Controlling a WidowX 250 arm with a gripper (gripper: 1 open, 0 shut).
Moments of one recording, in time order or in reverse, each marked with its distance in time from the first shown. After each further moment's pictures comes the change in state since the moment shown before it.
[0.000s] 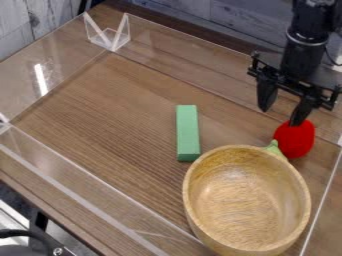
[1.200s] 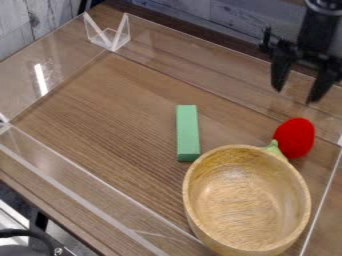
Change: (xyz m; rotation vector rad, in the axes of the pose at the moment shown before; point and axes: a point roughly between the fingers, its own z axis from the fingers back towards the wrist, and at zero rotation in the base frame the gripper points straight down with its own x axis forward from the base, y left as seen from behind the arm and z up) arm 0.001 -0.019 0.027 0.019 -0.049 0.075
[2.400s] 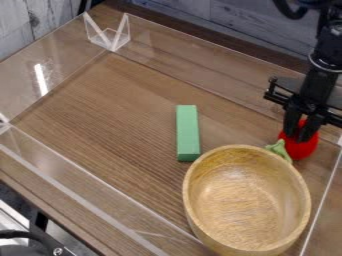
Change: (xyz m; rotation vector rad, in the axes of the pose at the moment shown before) arm 0.001 -0.002 -0.047 -0.001 0.083 0.048
